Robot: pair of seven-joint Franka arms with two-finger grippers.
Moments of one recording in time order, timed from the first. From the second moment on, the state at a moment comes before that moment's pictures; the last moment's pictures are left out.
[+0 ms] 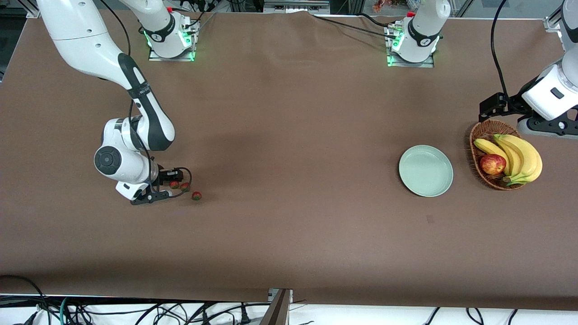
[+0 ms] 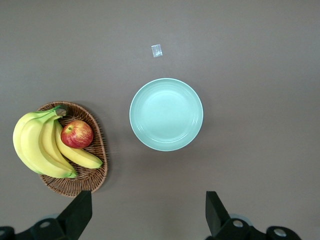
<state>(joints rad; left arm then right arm) 0.09 0.02 -0.10 -1.67 0.02 1.61 0.09 0.14 0.63 0.00 -1.83 0.05 2.37 -0.10</state>
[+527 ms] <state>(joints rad) 0.09 0.02 -0.10 -1.67 0.02 1.61 0.09 0.14 0.63 0.00 -1.81 0.05 2.37 -0.10</state>
